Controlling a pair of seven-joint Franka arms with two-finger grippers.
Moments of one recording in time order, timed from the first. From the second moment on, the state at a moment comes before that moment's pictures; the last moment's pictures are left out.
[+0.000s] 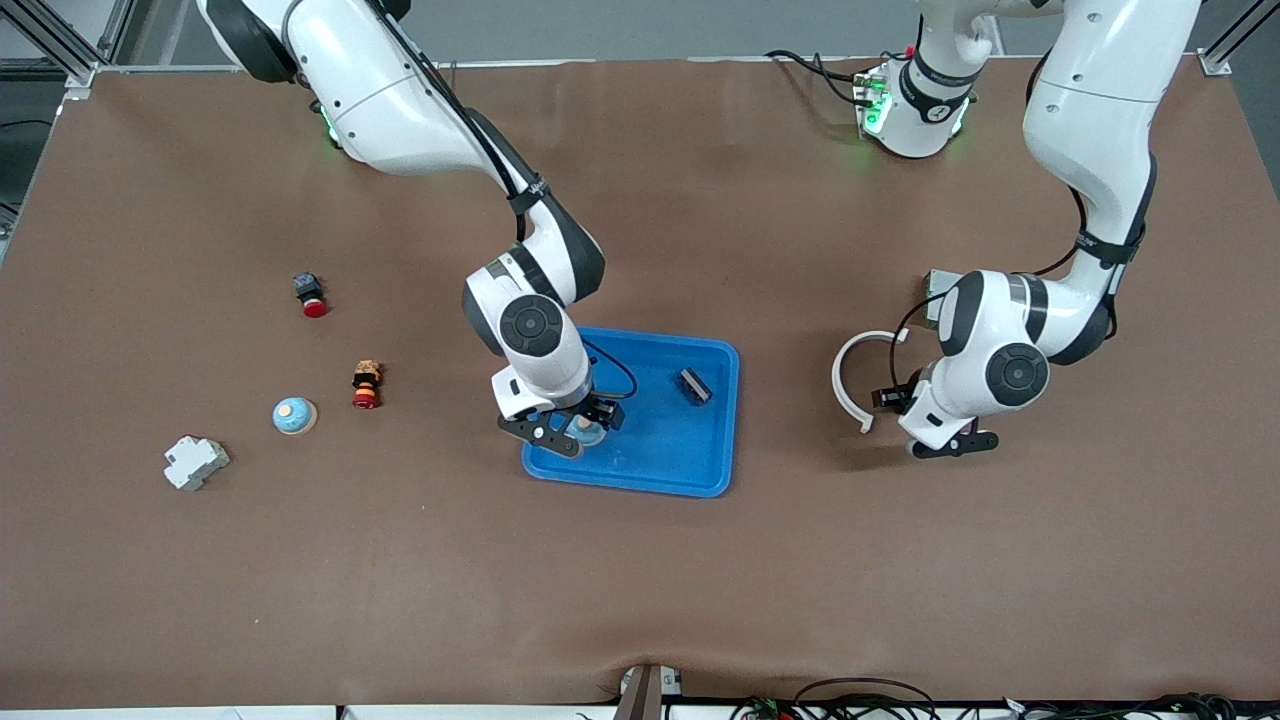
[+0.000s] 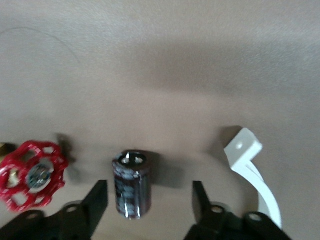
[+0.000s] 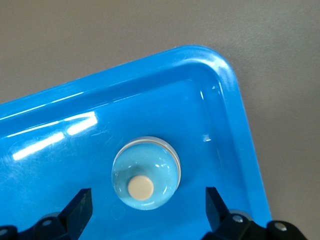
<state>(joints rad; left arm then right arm) -0.10 0.54 -0.08 -1.91 0.02 2.24 -0.33 0.60 0.79 0.01 -1.47 0.02 2.33 1.01</state>
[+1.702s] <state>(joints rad) -0.29 0.59 -0.40 -1.49 -0.07 2.03 -1.33 0.59 0.84 -0.01 -1.27 0.02 2.15 0.98</state>
